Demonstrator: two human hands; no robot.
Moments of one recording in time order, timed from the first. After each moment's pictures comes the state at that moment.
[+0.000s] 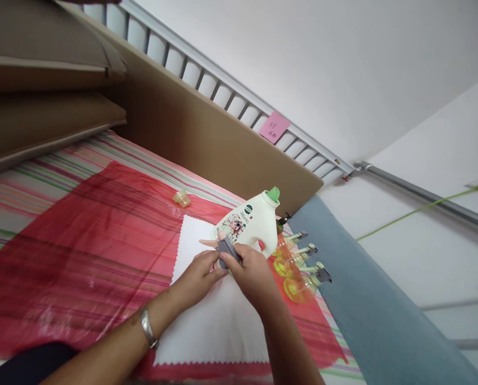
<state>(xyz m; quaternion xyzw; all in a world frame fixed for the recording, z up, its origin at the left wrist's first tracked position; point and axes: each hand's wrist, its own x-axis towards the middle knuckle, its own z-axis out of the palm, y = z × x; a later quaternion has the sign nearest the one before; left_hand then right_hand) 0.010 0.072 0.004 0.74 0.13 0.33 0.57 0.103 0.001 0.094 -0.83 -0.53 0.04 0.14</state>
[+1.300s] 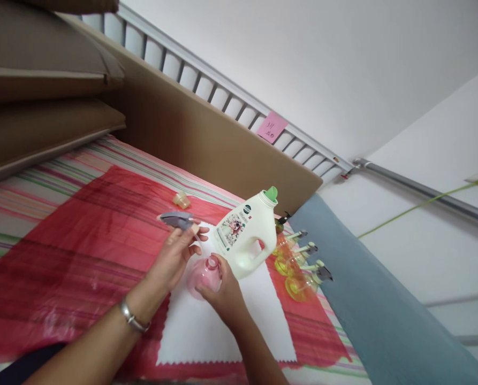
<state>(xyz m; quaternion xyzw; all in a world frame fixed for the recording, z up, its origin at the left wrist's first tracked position) -0.011 0.104 0.020 0.30 0.12 0.44 0.84 0.096 -0.017 0.000 -0.79 -0.49 0.14 0.34</state>
